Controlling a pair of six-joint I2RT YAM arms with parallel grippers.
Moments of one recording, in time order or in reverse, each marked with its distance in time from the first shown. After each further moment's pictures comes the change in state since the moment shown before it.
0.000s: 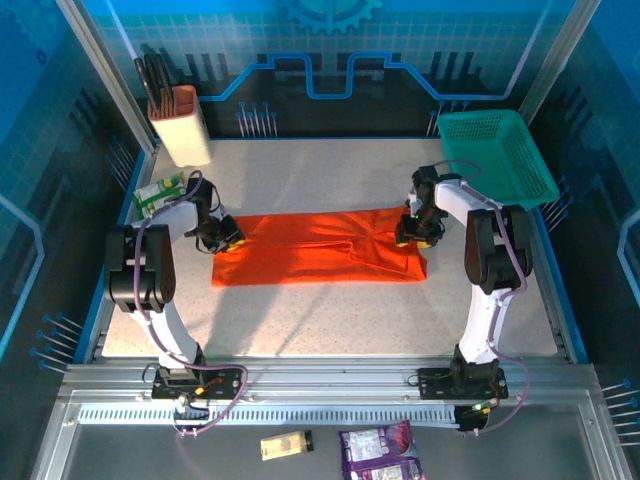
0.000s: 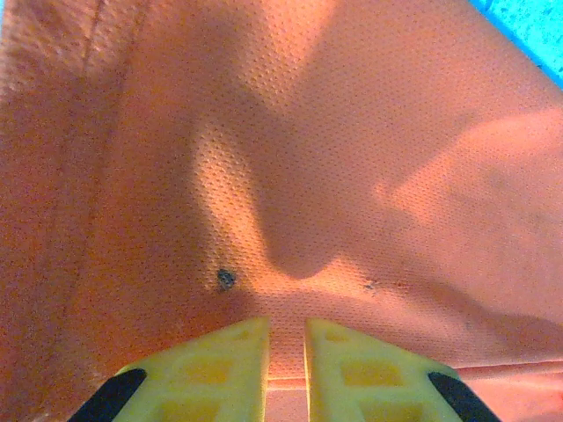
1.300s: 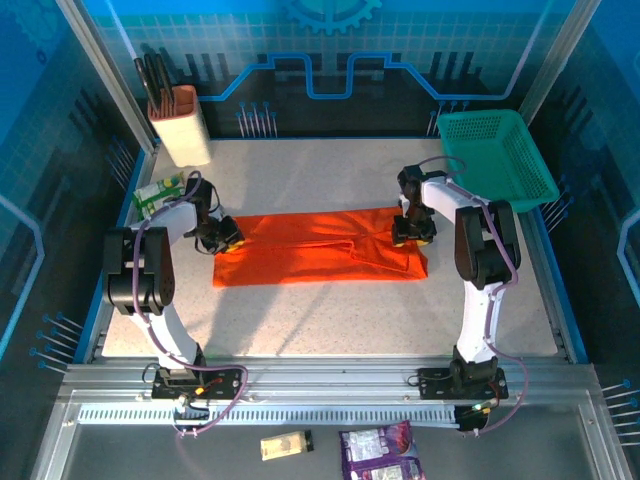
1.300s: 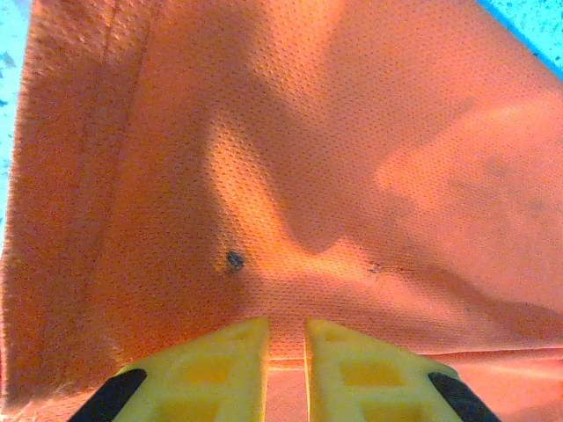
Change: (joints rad) left arm 0.000 -0.019 -0.004 -0.020 0.000 0.000; right arm 0.061 0.060 0.066 -0.025 0.149 0.018
